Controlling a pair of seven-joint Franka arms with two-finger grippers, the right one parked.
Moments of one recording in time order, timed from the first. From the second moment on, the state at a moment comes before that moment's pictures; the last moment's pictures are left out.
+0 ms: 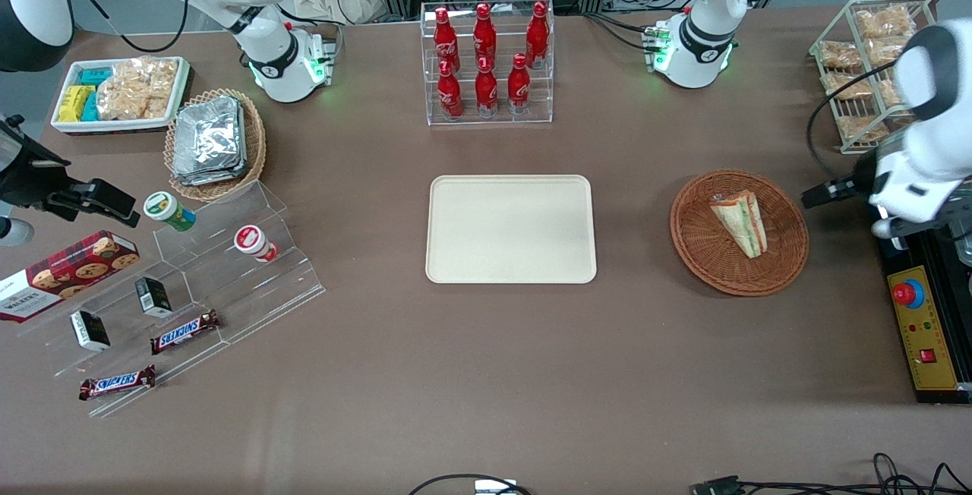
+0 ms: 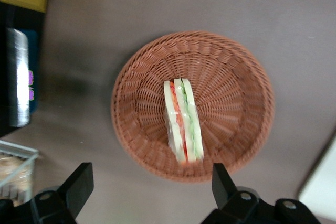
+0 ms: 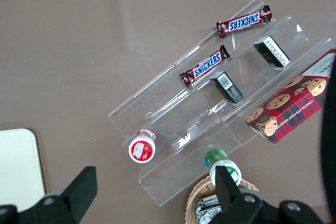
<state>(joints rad) 0.19 -0.01 -0.09 -2.12 0.04 1.97 -0.23</state>
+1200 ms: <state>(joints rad) 0.26 0.18 -0.23 -2.40 0.05 2.43 -0.43</state>
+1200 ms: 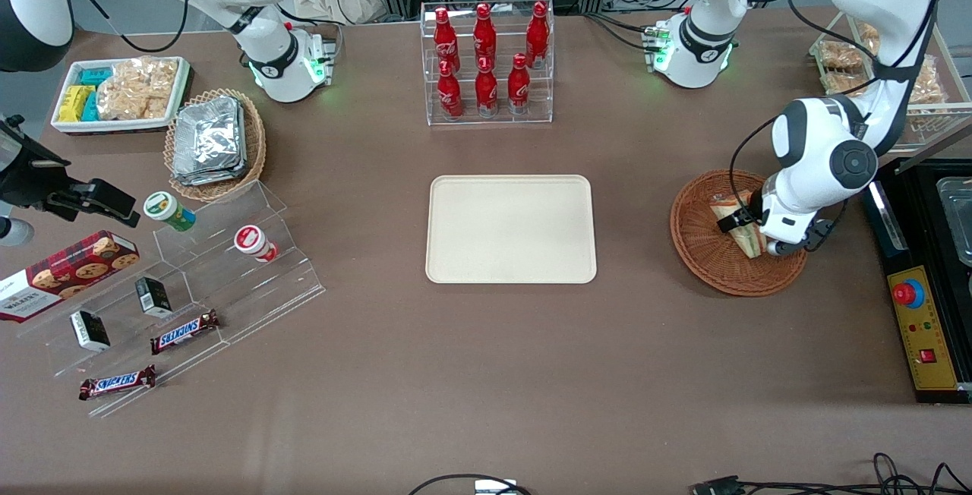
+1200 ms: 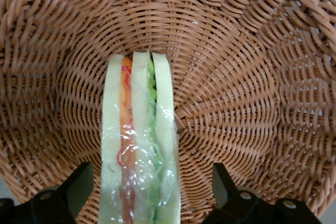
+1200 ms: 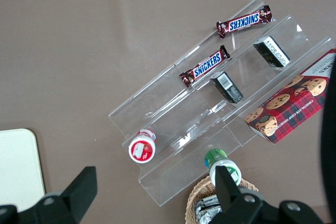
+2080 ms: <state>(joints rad) 0.25 0.00 -0.24 -2.25 0.07 2.03 -0.40</state>
